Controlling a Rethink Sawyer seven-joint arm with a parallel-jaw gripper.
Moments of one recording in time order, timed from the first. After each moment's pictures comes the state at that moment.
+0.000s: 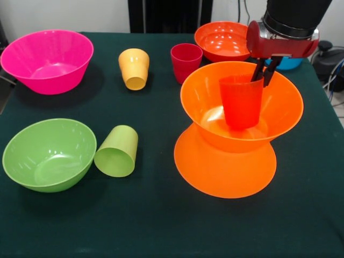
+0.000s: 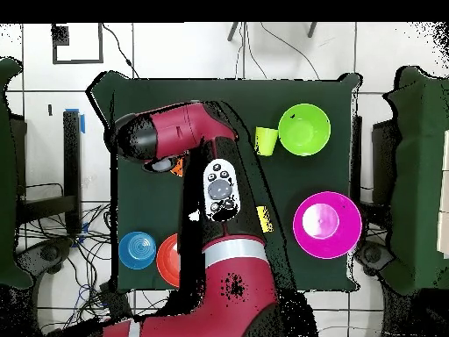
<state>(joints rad) -0.08 -0.55 0.18 1.28 -0.33 0.93 1.85</state>
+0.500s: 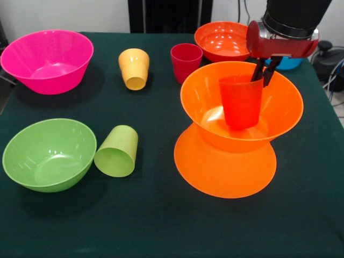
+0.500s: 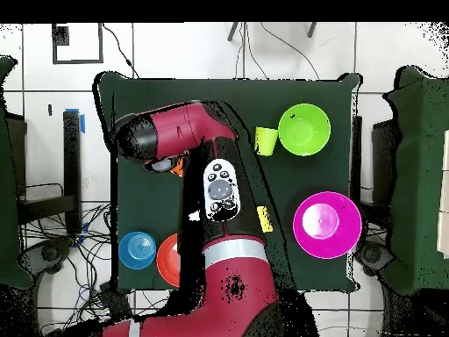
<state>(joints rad) -0.08 -0.55 0.18 1.28 -0.33 0.93 1.85</state>
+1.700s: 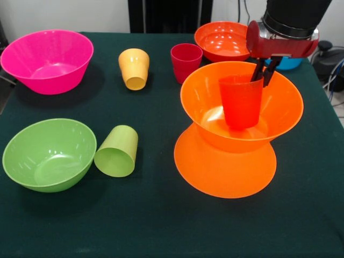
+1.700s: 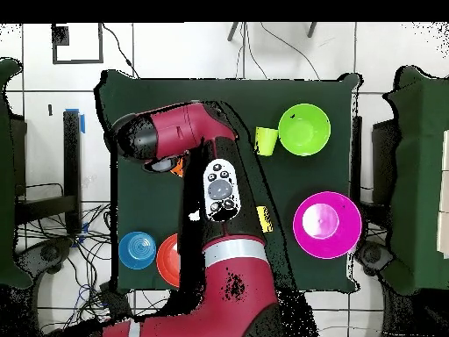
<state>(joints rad) -0.08 -0.55 0.18 1.28 -0.33 0.93 1.85</state>
